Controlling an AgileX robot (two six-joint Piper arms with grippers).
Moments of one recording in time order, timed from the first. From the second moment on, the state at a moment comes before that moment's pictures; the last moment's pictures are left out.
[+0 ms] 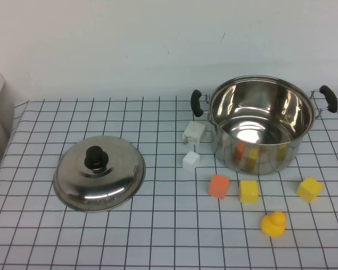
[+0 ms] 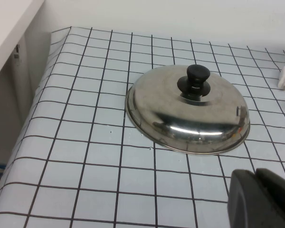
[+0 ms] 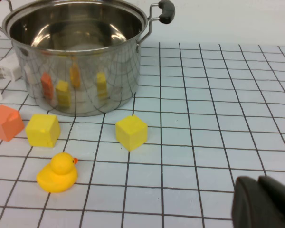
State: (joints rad) right arm 0.02 -0.01 0.02 -0.08 0.41 0.03; left arm -0.05 -0.01 0.01 -0.06 0.37 -0.13
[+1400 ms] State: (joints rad) right arm 0.02 -0.01 0.02 -0.08 0.41 0.03; left arm -0.05 -0.01 0.02 -0.08 -0.12 -0.13
